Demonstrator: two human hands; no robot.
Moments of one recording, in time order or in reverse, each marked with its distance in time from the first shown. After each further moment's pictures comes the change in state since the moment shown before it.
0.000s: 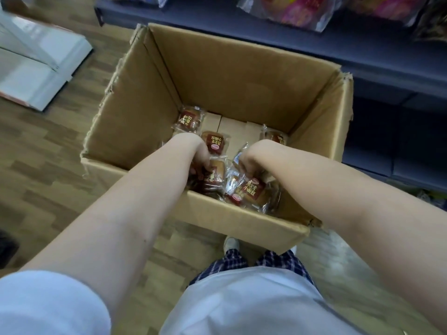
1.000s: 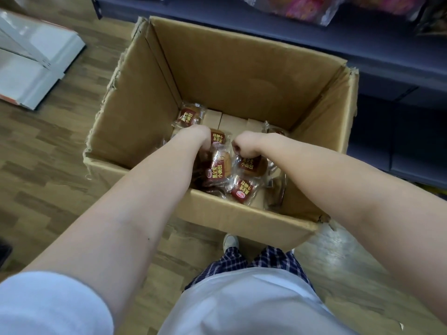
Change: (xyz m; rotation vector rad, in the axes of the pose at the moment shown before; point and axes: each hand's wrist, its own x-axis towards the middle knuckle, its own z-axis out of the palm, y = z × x) left_hand 0.006 0.000 -0.005 0.104 0.435 0.108; right_hand 0.013 0.001 -0.005 0.246 0.376 -0.039
